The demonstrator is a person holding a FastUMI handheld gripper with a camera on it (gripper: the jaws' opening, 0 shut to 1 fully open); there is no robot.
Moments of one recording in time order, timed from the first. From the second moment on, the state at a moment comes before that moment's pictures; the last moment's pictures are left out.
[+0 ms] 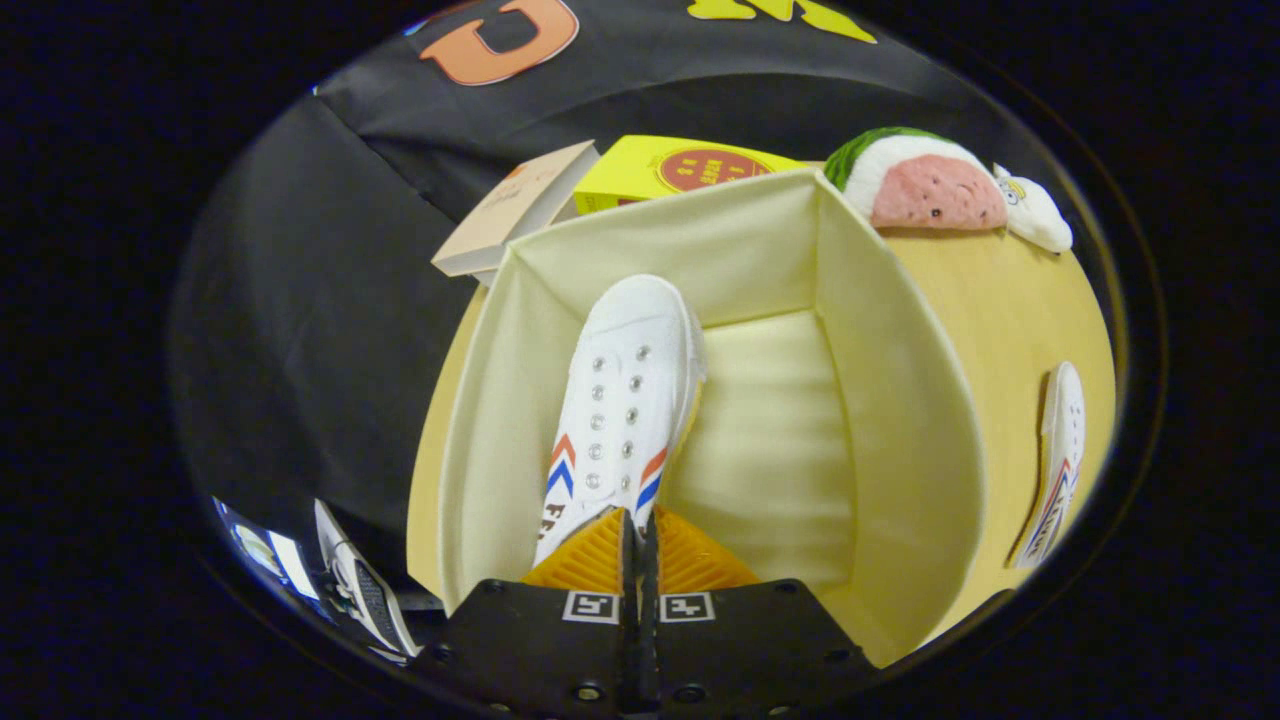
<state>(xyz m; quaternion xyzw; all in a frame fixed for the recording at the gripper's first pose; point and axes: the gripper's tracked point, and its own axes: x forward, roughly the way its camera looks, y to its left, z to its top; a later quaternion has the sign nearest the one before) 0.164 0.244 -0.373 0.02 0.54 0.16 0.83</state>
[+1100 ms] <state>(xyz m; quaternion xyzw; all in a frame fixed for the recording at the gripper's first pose) 0.095 0.091 -0.248 -0.05 0.55 0.23 0.80</state>
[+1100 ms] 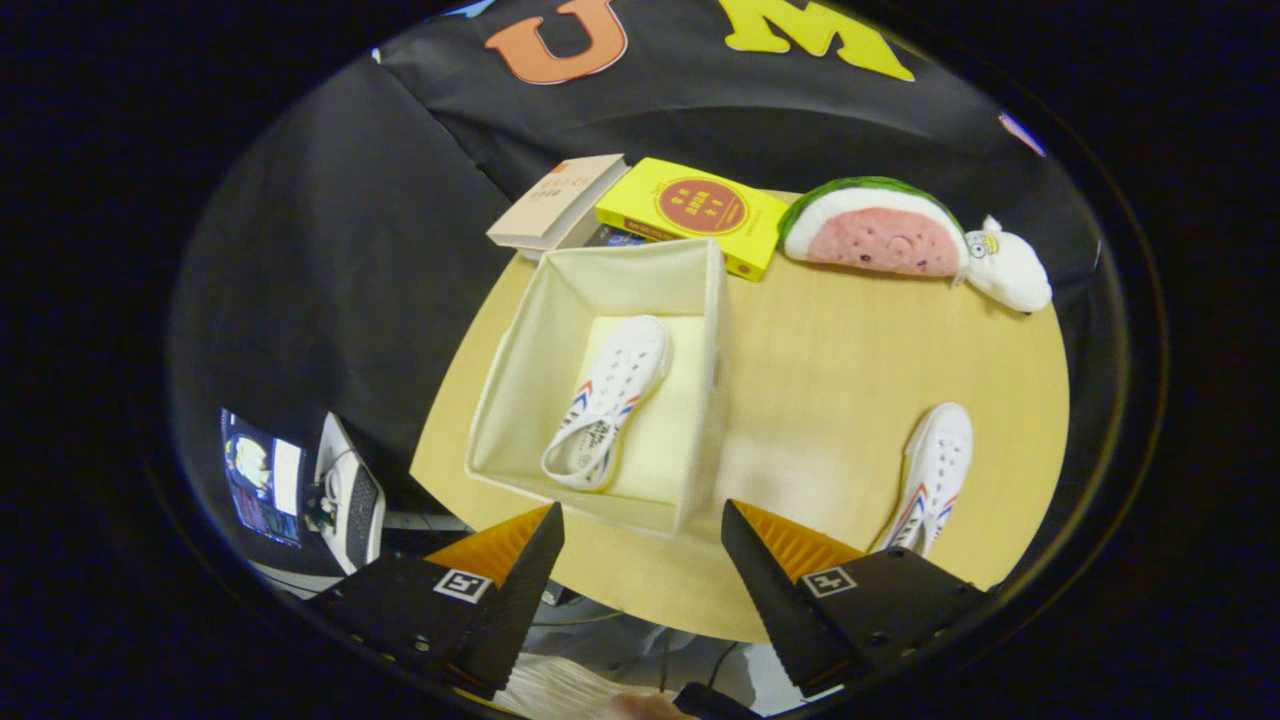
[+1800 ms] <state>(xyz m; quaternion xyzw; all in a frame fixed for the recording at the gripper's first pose) 0.129 -0.122 -0.329 -0.04 0.60 0.07 0.79</state>
